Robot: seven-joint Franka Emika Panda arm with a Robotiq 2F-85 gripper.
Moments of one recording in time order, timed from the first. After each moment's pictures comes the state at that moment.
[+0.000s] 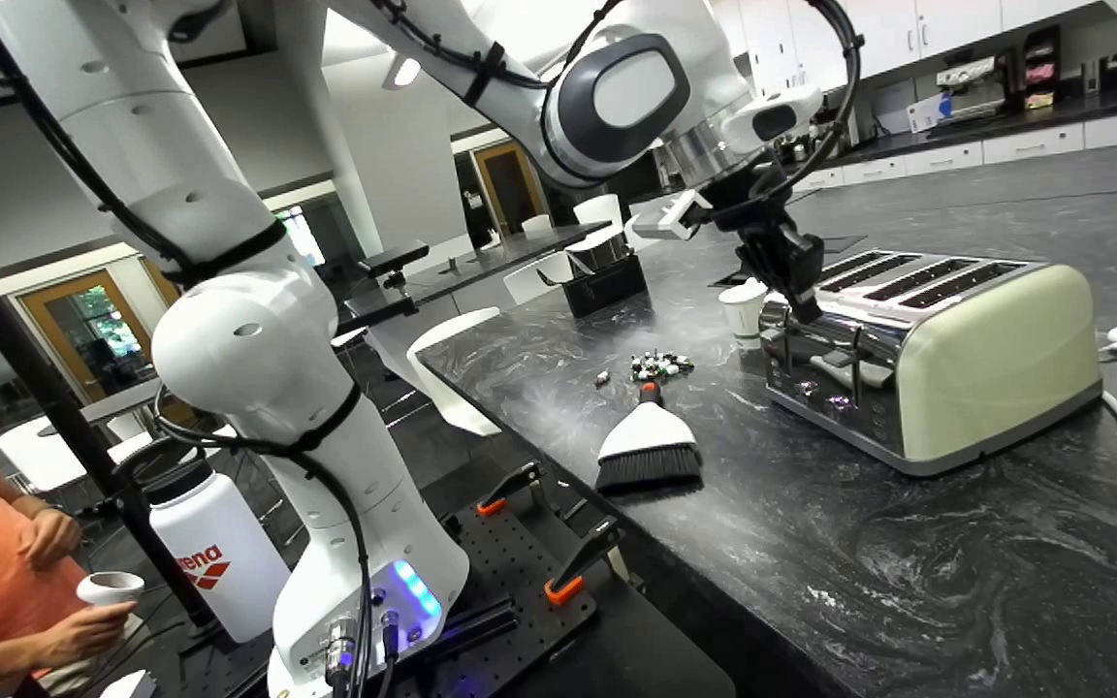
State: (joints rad) arm -0.25 -0.08 -0.19 -2.55 -0.21 2.71 0.12
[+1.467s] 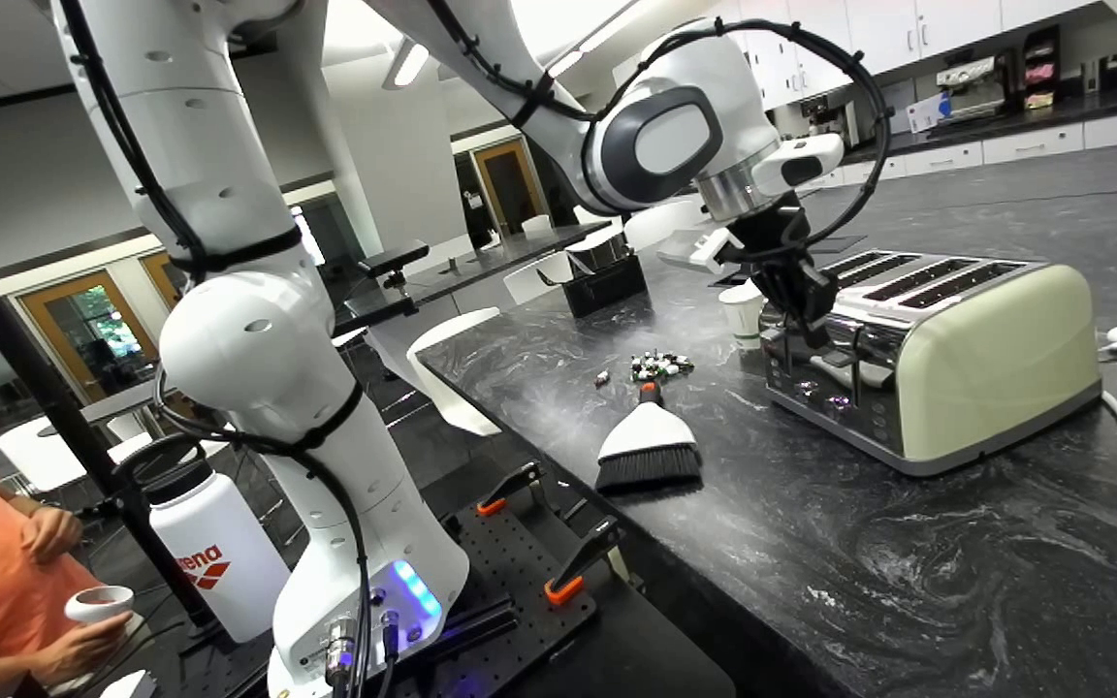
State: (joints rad) arm -0.19 0.09 -0.19 -2.47 -0.09 2.78 0.06
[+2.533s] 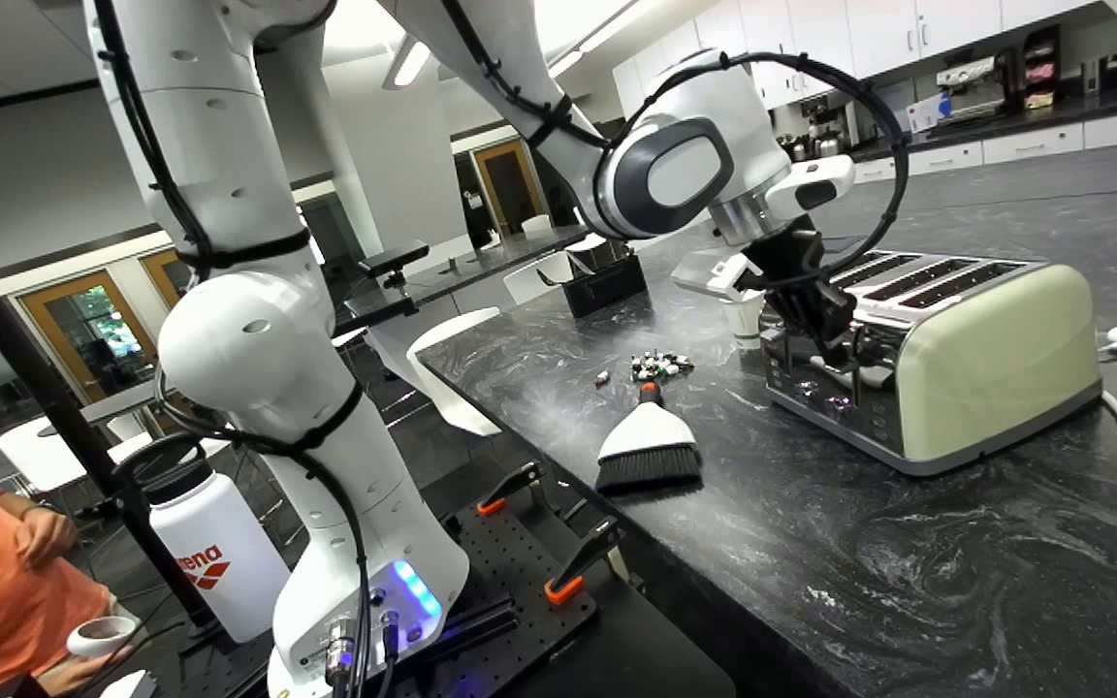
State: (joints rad) arm -0.20 0.17 -0.19 -2.47 -0.09 2.90 0.02
